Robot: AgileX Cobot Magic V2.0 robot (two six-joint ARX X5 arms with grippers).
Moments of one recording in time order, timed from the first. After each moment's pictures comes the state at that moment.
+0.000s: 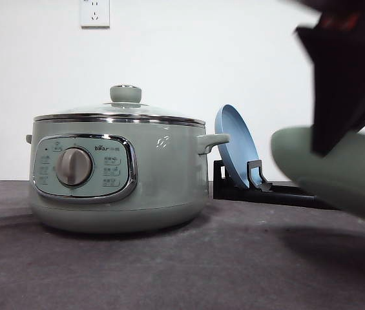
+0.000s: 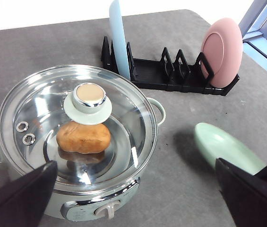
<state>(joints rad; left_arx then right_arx) -0.31 0.91 1.22 -0.80 0.39 -0.04 0.99 1.18 0.86 -0.80 0.18 0.41</state>
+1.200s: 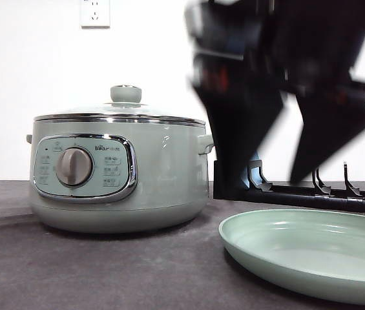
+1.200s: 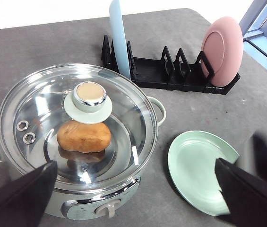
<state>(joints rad) -0.31 0.91 1.22 -0.80 0.39 -0.04 0.94 1.26 0.94 -0.74 0.09 0.37</state>
